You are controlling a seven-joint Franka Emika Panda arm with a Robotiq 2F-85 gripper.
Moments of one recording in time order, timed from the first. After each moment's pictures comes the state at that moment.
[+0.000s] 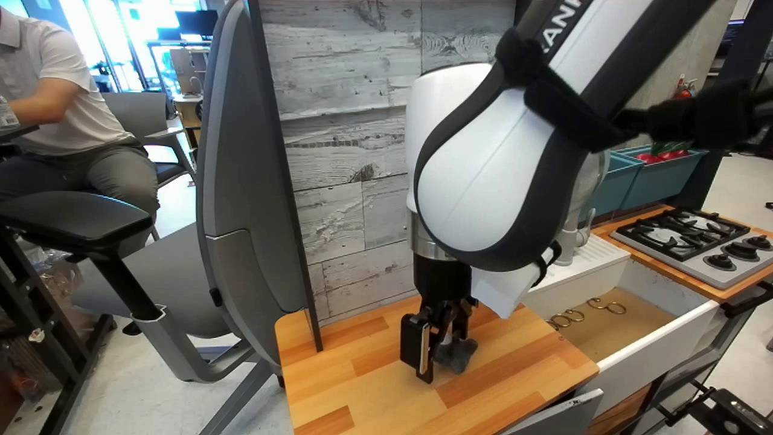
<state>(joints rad) 0.25 1.01 0.13 -1.71 -0.19 2.63 -0.05</state>
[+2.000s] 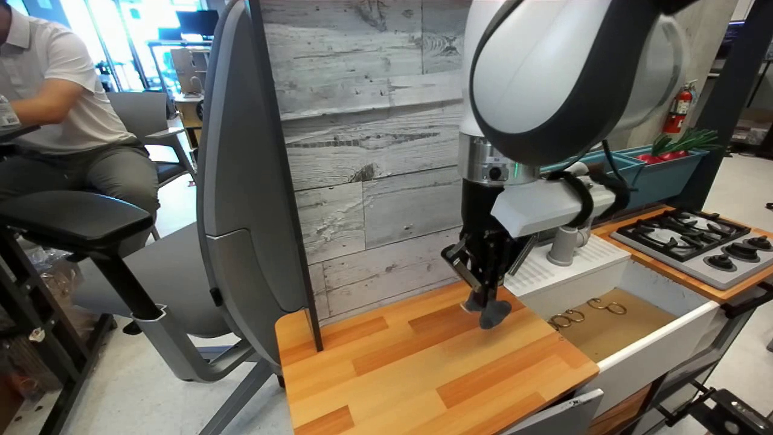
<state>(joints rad) 0.26 0.80 0.02 -1.88 -0.07 2.64 0.25</state>
